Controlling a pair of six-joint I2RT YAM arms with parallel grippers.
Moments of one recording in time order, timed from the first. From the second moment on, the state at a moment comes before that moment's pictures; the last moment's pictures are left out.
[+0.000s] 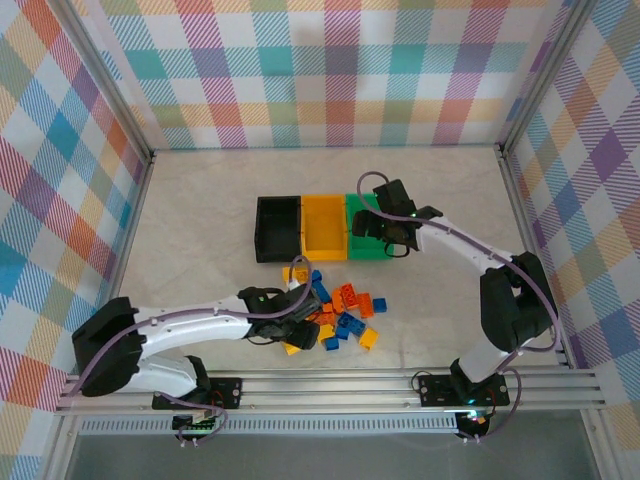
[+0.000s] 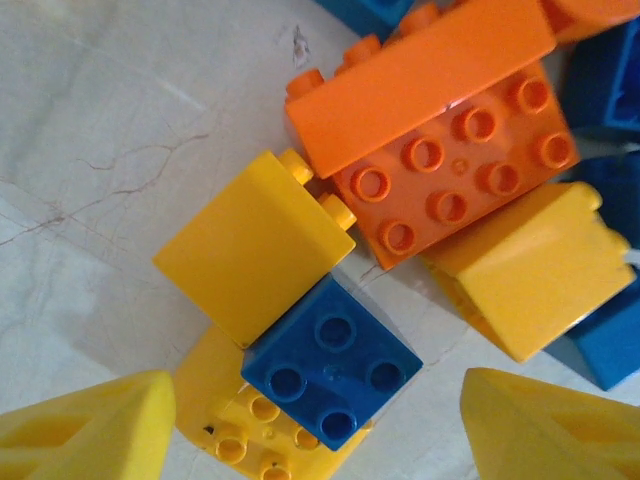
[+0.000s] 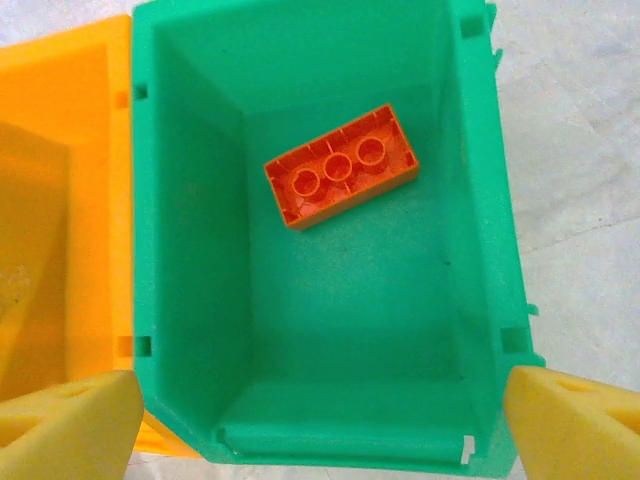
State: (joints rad) left arm -1.10 1.36 0.76 -0.69 -0.14 -0.66; right arm 0.50 1.62 1.14 -0.47 0.08 0.55
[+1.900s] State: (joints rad) left arm -0.66 2.03 1.67 -0.69 -0.13 -0.46; right arm 0.49 1.41 0.91 -0.43 0.06 0.60
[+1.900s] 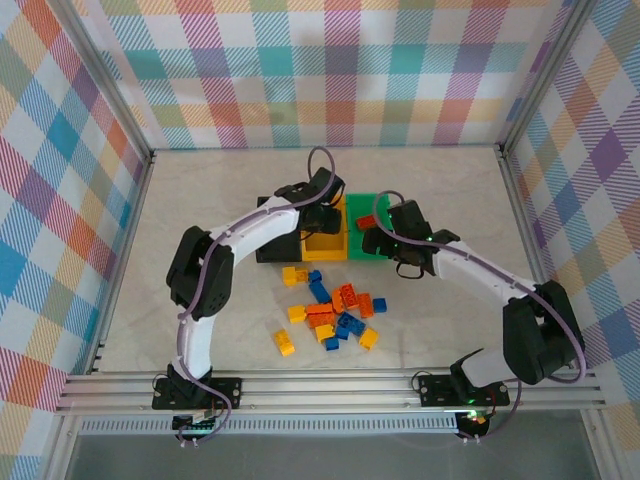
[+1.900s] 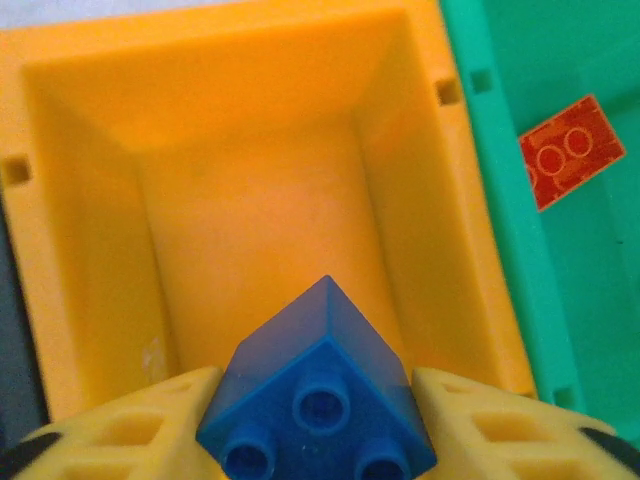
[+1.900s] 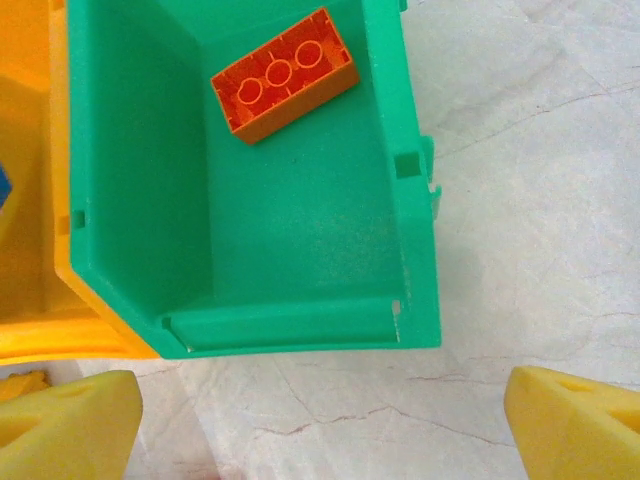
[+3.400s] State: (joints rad) left arm -1.03 1.29 0.66 -0.76 -0.03 -0.84; right arm 0.49 1.30 0.80 -0.36 -0.06 0.57
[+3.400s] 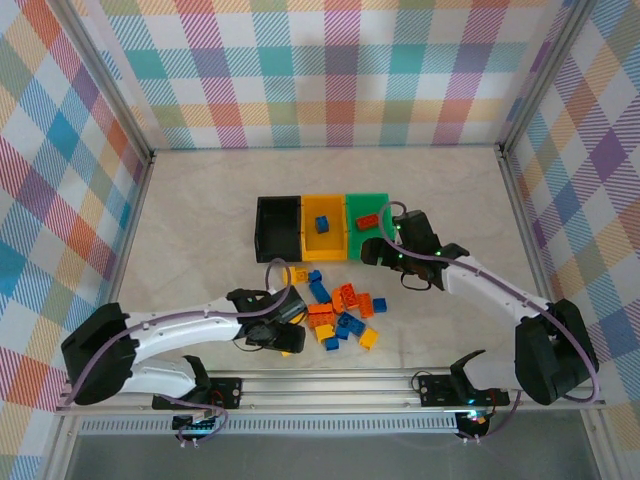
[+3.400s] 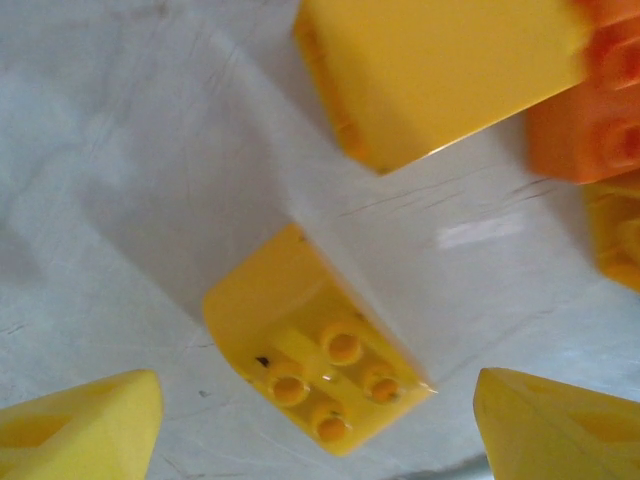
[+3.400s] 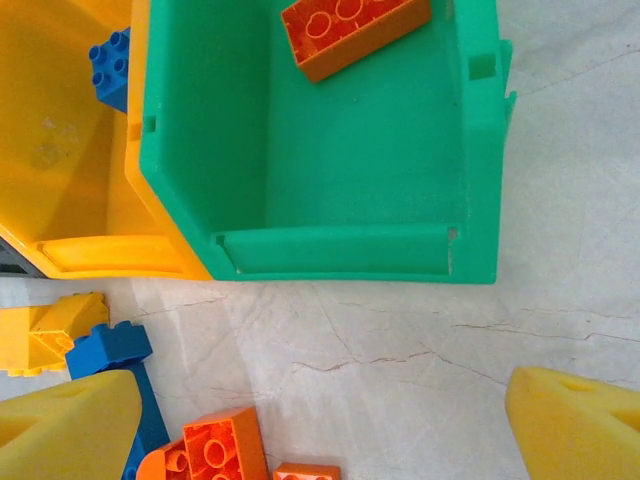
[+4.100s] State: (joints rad) left arm -1.03 1.39 0.68 -0.76 -0.06 -0.83; right arm 0.49 1.27 0.80 -0.37 -0.06 0.57
